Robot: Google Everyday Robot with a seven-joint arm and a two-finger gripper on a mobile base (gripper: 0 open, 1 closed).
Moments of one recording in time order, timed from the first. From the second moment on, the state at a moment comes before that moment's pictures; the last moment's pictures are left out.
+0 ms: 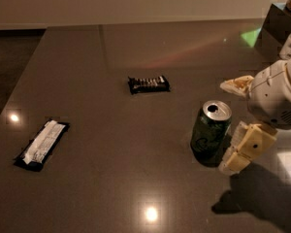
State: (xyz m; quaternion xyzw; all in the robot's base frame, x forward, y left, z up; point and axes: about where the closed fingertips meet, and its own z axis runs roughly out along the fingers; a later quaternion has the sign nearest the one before) arm 0.401 -0.154 0.914 -0.61 0.74 0.10 0.26
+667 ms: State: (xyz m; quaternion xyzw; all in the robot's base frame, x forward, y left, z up) arm 0.405 -0.148 0.902 -0.59 0.75 0.13 0.28
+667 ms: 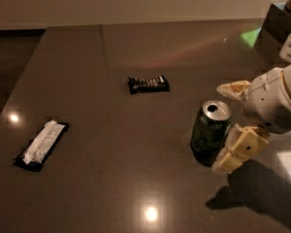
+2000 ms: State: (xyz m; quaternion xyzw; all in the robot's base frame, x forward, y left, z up) arm 0.413 -0.134 0.919 -0.58 0.75 0.15 0.28
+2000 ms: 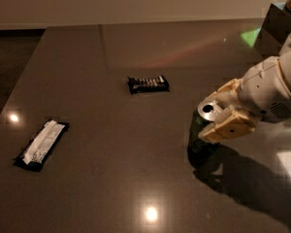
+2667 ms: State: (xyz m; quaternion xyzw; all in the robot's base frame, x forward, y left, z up) arm 0.412 -0.115 0.945 -0.61 0.75 0.11 0.23
